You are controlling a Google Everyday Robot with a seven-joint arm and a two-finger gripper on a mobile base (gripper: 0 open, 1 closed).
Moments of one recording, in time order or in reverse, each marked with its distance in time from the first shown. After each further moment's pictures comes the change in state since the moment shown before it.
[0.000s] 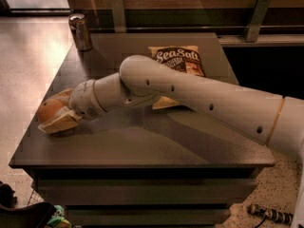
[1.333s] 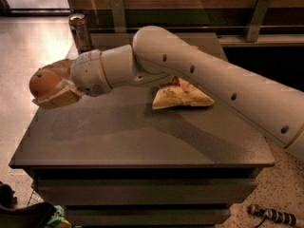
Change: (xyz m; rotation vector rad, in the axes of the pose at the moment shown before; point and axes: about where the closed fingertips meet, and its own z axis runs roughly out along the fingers) arm -0.082 -0.002 -0.050 0.020 -0.117 -0.198
